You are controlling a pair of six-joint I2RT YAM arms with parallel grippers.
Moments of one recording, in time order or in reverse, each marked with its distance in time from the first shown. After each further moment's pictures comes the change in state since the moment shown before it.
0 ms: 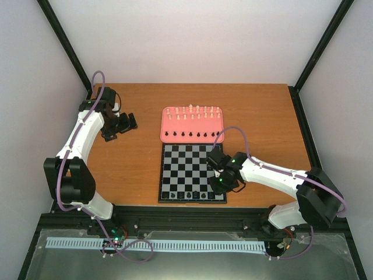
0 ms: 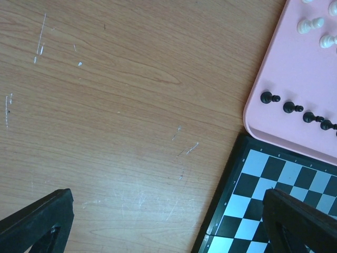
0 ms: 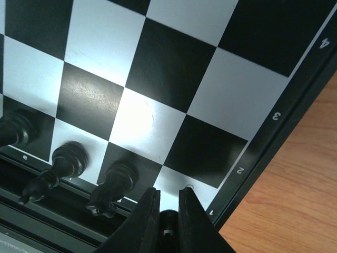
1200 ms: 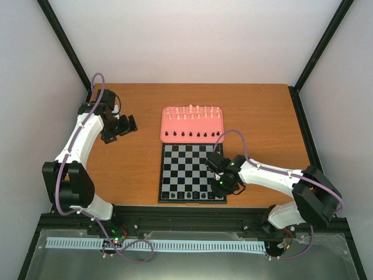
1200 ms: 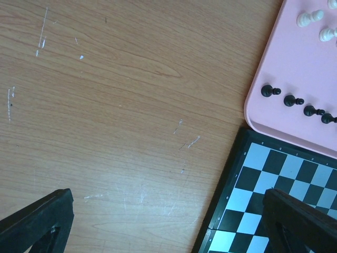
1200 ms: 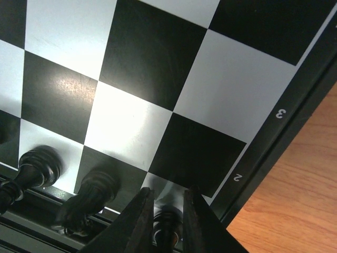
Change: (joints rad) left arm -0.003 -0.039 -0.038 0.002 -0.001 0.005; right arm 0.003 0.019 -0.042 0.040 0.013 0.008
